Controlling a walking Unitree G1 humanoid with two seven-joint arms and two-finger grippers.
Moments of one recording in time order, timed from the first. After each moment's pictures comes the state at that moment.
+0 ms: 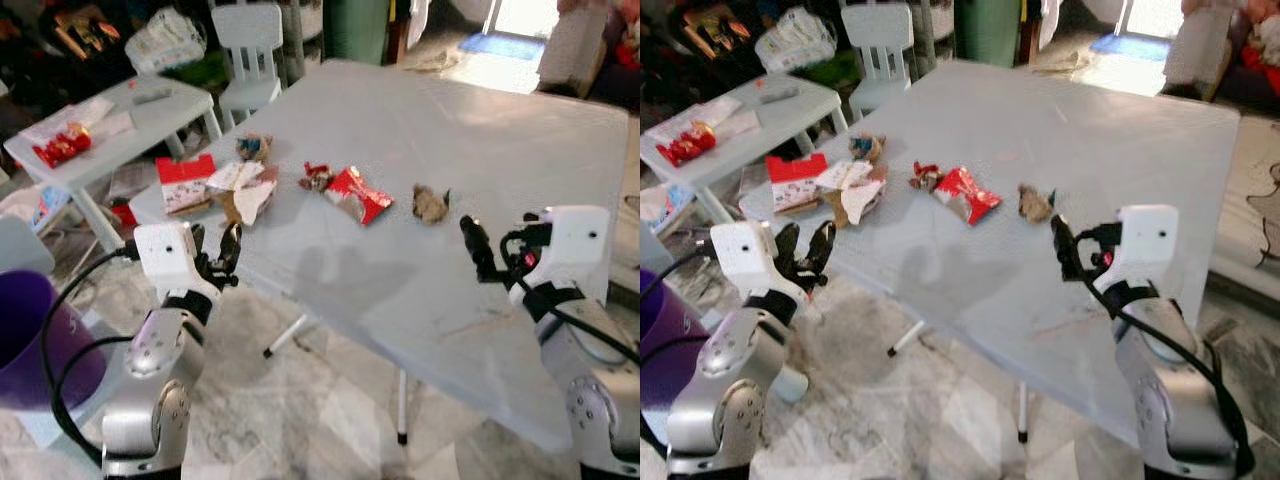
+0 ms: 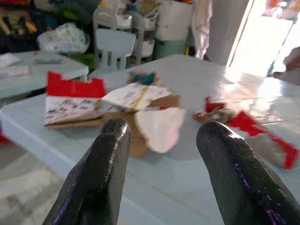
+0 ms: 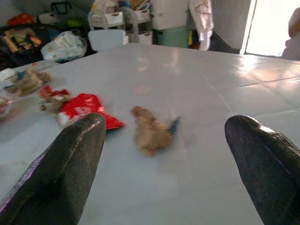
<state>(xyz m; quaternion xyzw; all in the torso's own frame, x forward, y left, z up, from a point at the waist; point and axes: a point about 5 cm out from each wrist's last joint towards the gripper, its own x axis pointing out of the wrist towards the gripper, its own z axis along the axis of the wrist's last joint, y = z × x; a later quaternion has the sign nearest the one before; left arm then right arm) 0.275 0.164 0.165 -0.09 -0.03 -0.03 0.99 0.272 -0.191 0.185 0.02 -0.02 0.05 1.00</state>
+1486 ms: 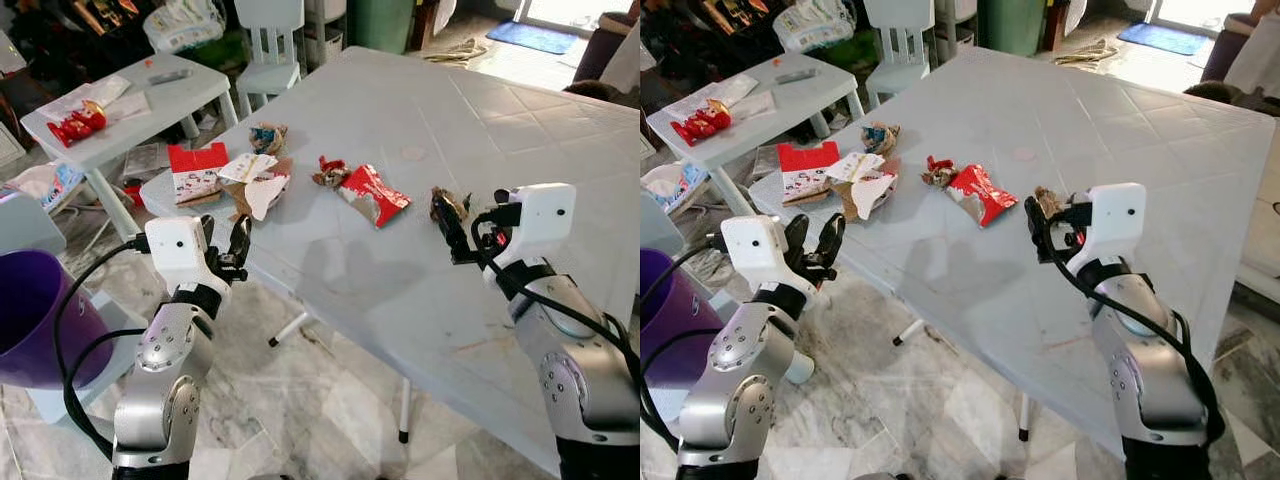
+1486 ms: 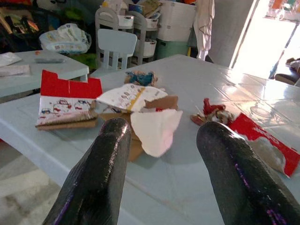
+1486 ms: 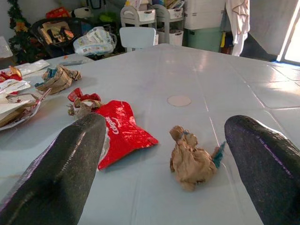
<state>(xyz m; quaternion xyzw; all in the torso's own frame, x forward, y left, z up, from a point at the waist) 0.280 0.151 0.168 -0.09 -0.05 -0.06 0.99 0.289 -0.175 0.192 0.00 -0.04 0.08 1.00</state>
